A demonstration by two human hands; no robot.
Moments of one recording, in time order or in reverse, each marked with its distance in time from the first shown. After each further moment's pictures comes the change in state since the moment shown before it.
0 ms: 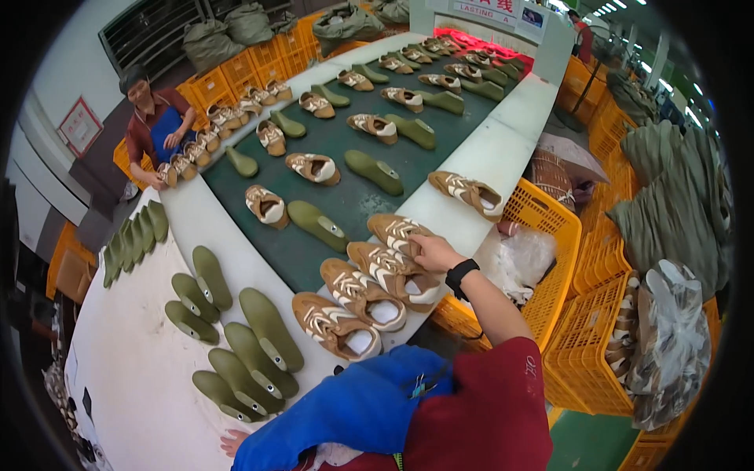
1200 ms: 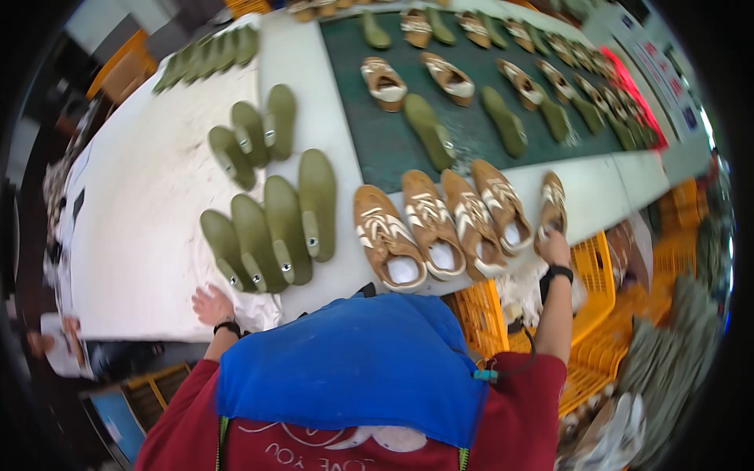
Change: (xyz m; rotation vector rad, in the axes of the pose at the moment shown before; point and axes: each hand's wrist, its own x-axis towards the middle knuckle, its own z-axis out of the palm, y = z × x) left_hand 0.011 -0.010 0.018 -0.046 0.067 0.058; right_hand 0.003 0.124 -0.023 -0.444 0.166 0.281
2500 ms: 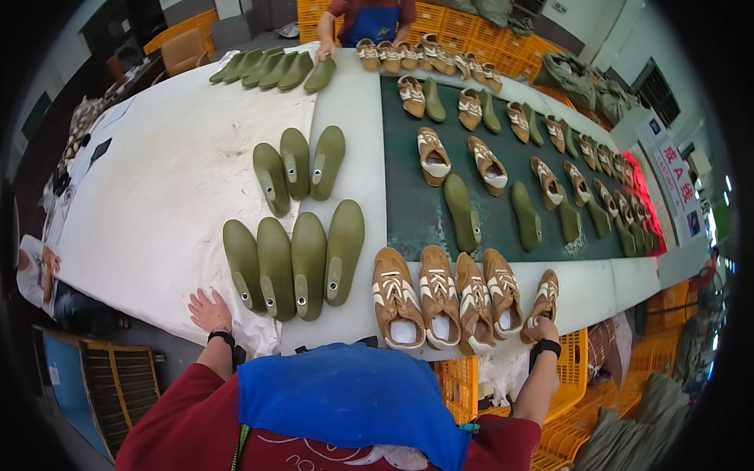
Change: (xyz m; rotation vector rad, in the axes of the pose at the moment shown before) left_hand -0.008 0.010 -0.021 -0.120 -0.049 -0.073; right_hand 0.017 -0.001 -0.031 -0.222 -0.213 -0.110
